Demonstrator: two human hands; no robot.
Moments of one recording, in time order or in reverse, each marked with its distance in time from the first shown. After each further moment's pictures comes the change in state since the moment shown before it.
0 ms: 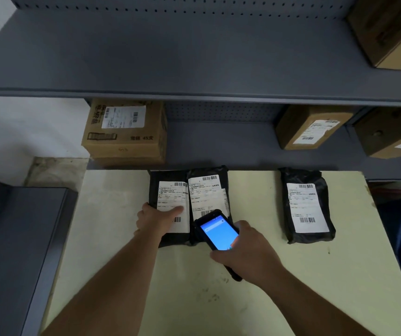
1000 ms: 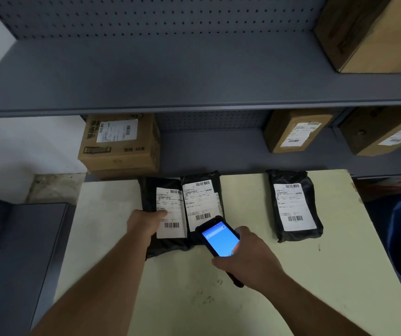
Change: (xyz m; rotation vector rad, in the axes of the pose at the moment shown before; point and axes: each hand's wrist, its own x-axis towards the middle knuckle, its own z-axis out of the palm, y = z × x) left_hand -0.011 0.011 -0.015 -0.141 -0.015 -0.050; right_hand -0.024 0.023 -0.018 0.046 0.021 0.010
